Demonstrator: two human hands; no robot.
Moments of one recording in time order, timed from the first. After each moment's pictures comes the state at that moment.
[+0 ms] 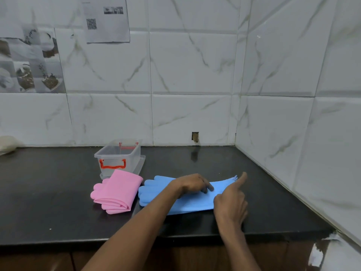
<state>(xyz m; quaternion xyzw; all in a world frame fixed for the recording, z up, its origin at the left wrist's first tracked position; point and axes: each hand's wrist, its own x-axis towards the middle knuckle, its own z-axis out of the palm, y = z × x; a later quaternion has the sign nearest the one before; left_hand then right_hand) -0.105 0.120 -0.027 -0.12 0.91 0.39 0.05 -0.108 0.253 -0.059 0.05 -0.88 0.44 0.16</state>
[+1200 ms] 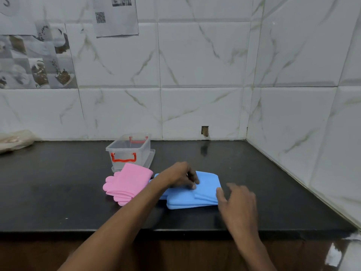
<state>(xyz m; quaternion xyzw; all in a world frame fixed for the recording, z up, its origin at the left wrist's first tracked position) -0.068 0.067 -0.024 -0.10 0.97 0.23 -0.06 -0.094 0.264 -0.071 0.19 -0.90 0.37 0.14</state>
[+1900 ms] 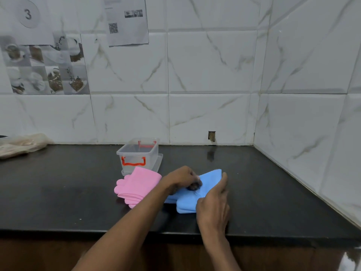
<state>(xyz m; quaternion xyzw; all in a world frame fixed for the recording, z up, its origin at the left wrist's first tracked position) -0.060 0.058 -0.029 -0.17 0.87 0.45 -0.06 -0.048 0.198 -0.067 0.16 -0.87 0.45 0.11</state>
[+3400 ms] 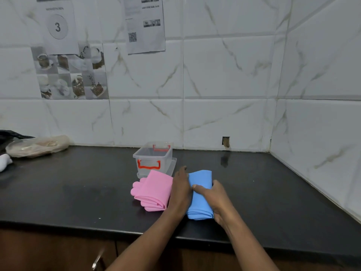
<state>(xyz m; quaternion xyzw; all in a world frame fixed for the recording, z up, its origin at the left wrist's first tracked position) -0.034 0.050 -0.075 -0.25 0.79 0.40 -0.39 -0.080 0.160 -0.053 0.21 -0.67 0.67 -0.24</state>
